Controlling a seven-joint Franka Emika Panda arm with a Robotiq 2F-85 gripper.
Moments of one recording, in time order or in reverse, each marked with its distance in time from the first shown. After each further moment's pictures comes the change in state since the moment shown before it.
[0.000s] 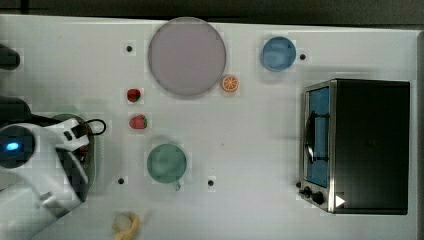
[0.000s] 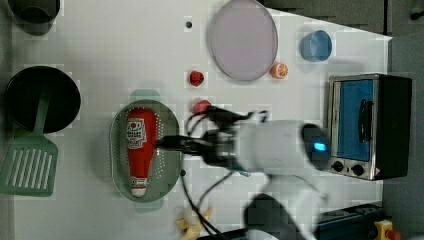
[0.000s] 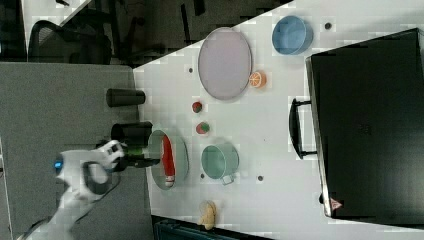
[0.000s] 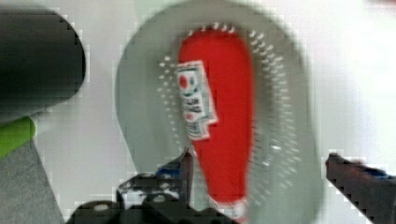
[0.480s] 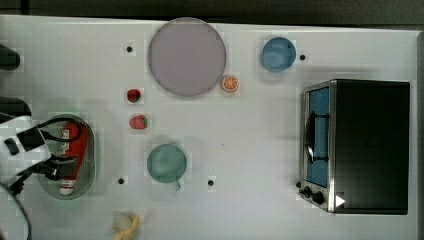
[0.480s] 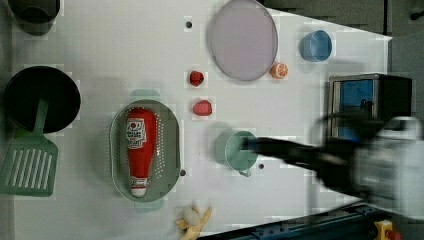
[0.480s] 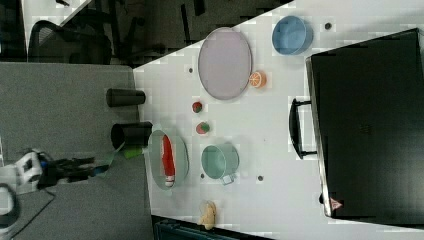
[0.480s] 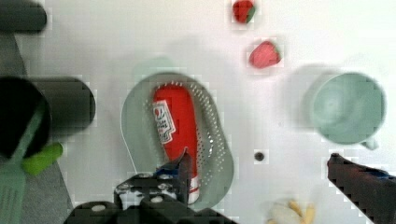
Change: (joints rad) arm -0.051 -0.381 -0.067 0.244 0.002 -0.554 0.027
